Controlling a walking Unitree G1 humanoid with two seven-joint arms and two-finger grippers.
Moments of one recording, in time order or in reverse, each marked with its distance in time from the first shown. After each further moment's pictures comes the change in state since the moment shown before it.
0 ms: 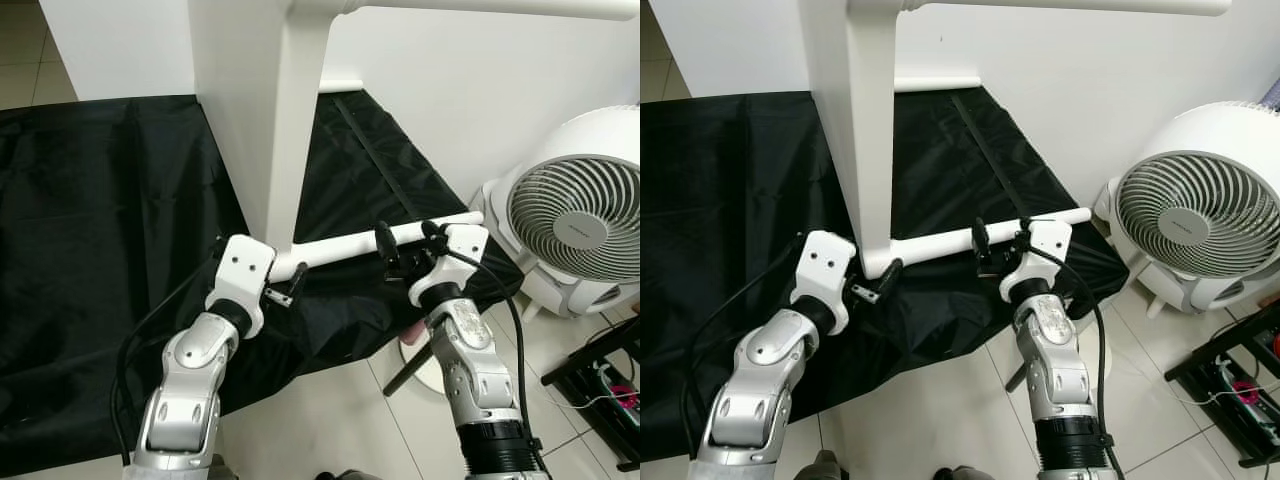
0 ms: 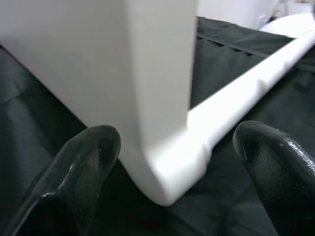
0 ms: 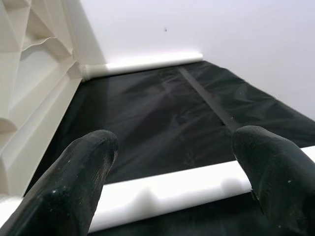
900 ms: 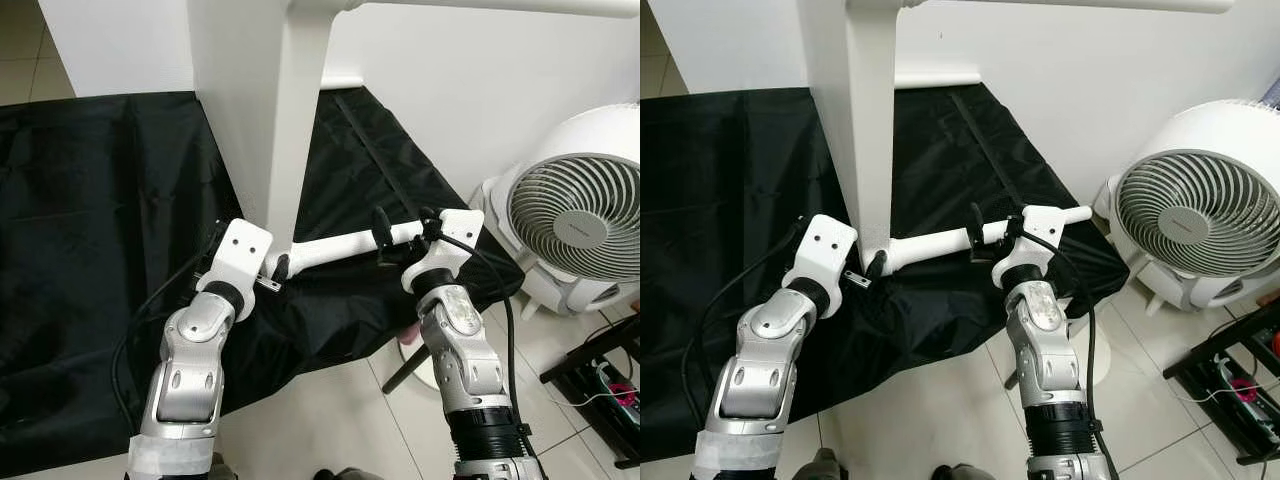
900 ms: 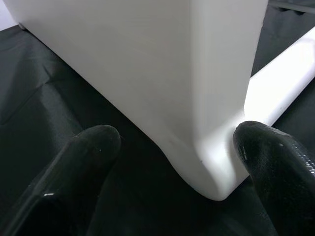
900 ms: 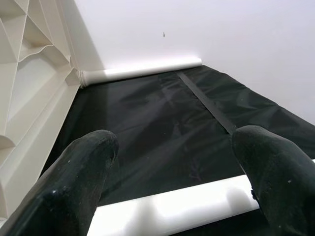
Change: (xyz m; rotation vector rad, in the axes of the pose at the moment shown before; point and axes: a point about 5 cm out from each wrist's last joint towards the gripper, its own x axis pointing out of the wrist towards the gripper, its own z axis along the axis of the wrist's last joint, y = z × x) left arm 0.009 0.014 0.001 0.096 0.105 0.096; right arm 0.011 0.010 0.008 0.002 -0.025 -0.010
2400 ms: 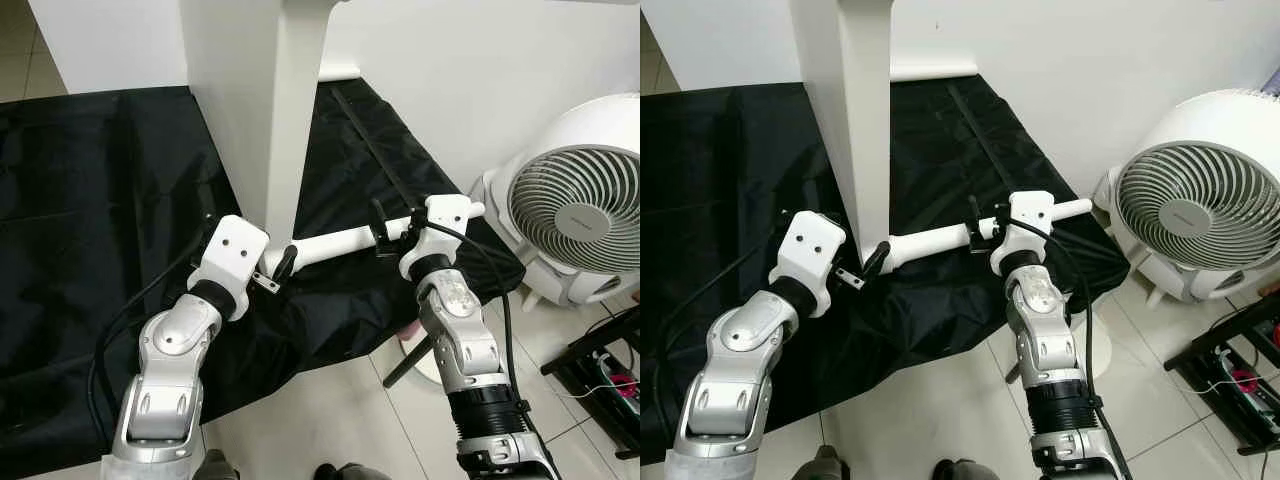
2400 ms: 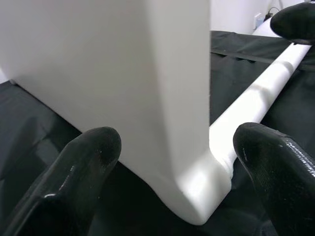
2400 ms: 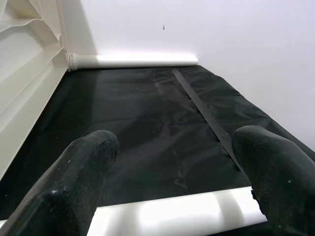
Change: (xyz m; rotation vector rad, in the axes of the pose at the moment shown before) left arm -0.022 0.011 0.018 0.023 -0.169 -0.070; right arm 0.020 0.002 0.001 -0.149 0.023 0.019
